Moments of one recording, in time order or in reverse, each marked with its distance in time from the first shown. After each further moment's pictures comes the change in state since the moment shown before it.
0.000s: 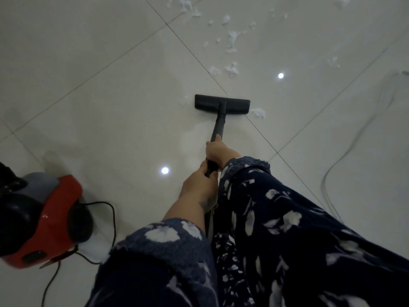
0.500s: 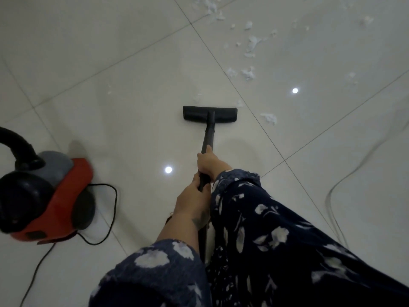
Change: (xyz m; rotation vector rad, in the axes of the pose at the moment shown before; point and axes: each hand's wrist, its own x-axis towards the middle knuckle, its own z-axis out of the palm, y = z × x) left_hand -0.037 -0.049 0.023 -0.112 0.119 -0.039; right_hand -0.023 0.022 0.040 -0.991 -0.199 -0.374
